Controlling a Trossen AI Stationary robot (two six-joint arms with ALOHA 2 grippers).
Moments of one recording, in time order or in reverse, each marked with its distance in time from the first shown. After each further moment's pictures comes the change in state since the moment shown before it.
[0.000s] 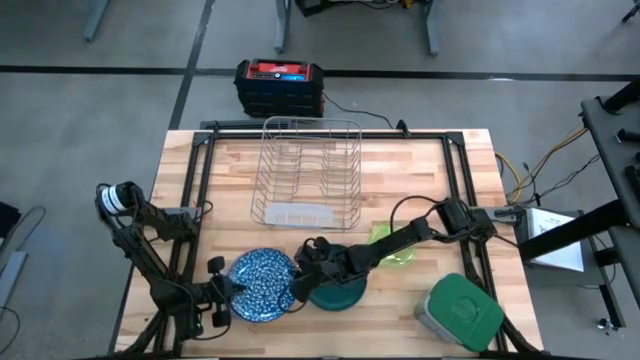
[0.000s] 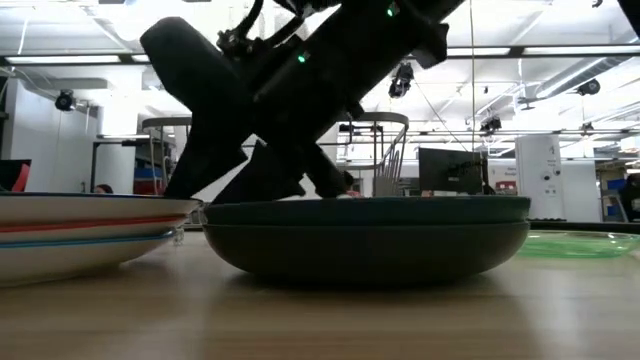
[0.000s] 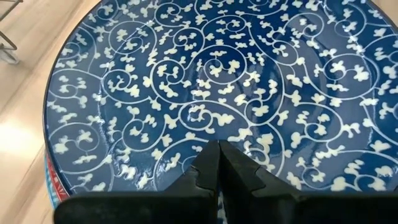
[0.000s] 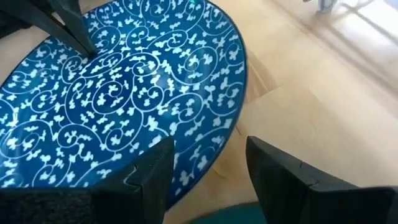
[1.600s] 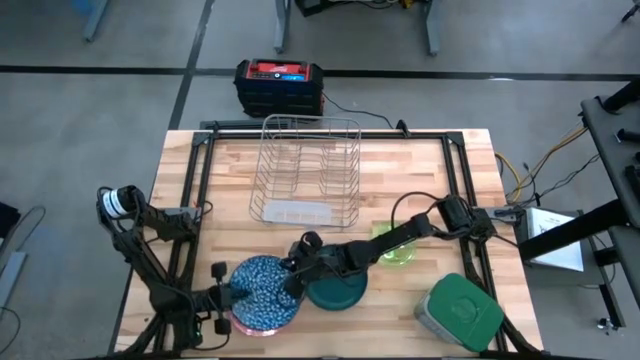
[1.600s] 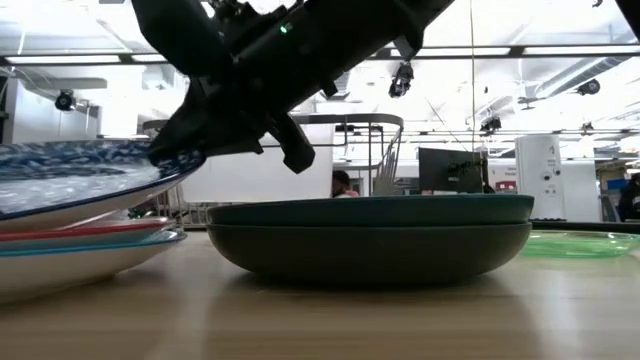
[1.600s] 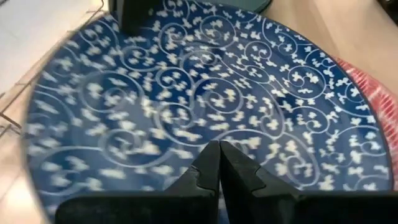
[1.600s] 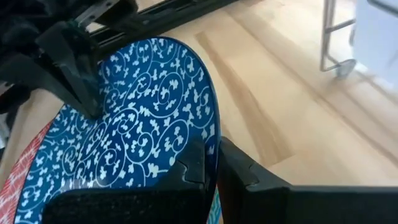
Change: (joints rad) left arm -0.004 0.004 0.103 0.006 -0.186 0.179; right arm -0.010 -0.023 0.003 0.151 0.006 -0.137
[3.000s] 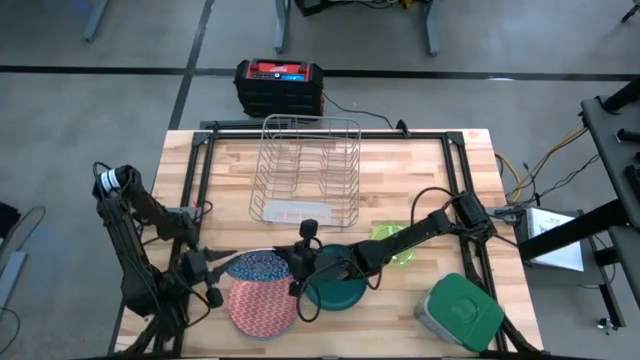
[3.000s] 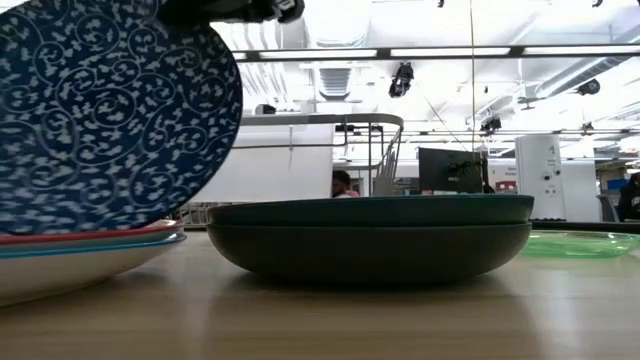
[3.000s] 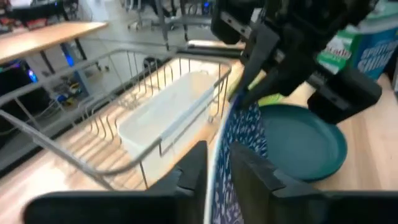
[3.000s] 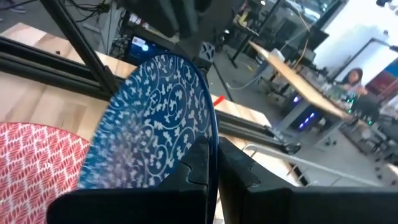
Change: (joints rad) left arm 0.035 -0.207 0.346 -1.025 -0.281 -0.632; right arm 0.036 -0.131 -0.003 0.211 0.249 -0.923
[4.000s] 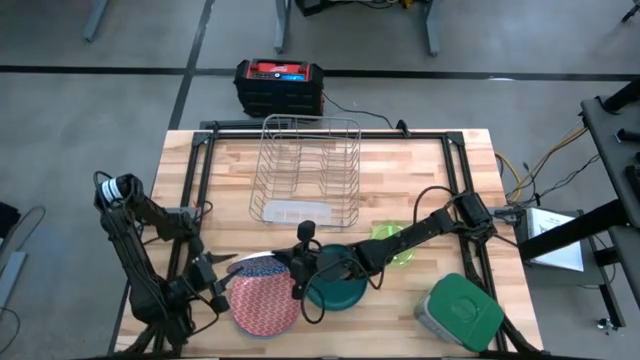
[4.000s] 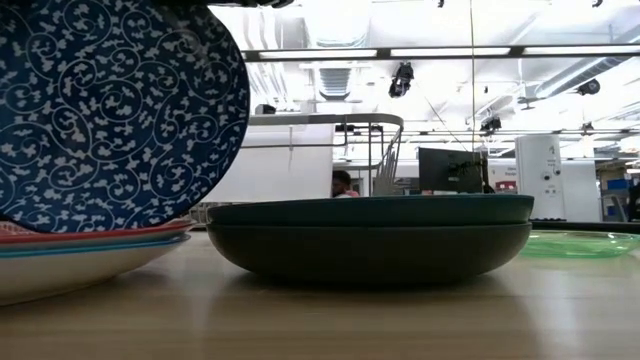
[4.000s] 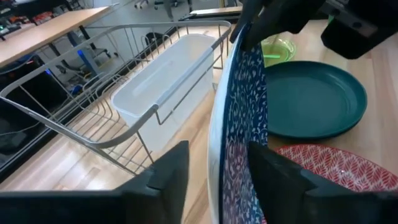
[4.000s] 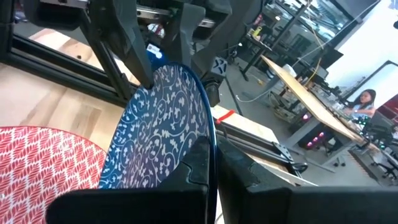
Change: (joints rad) left arm 0.004 0.107 0.000 0.054 0.126 0.069; right arm 0.001 -0.019 -0.001 0.012 -0.074 -0.059
